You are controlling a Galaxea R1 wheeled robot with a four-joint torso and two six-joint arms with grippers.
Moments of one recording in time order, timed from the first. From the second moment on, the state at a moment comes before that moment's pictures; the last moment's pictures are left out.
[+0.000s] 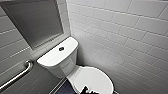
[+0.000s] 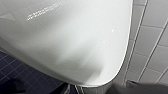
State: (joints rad) left arm 0.72 2.84 -1.85 -0.66 0.08 -0.13; right arm -1.55 2.75 -2.48 -0.59 0.59 0.82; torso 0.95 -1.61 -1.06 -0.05
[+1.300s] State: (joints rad) left arm 0.72 2.62 -1.53 -0.70 -0.15 -0.38; right arm -1.56 2.75 -2.48 -0.59 0.58 0.82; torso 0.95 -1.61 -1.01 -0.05
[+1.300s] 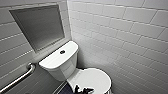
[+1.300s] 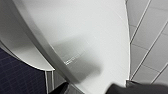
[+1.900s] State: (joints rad) left arm 0.72 2.53 -1.44 -0.71 -0.26 -0.44; right arm -1.56 2.77 -2.51 -0.59 0.58 0.82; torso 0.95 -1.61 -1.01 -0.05
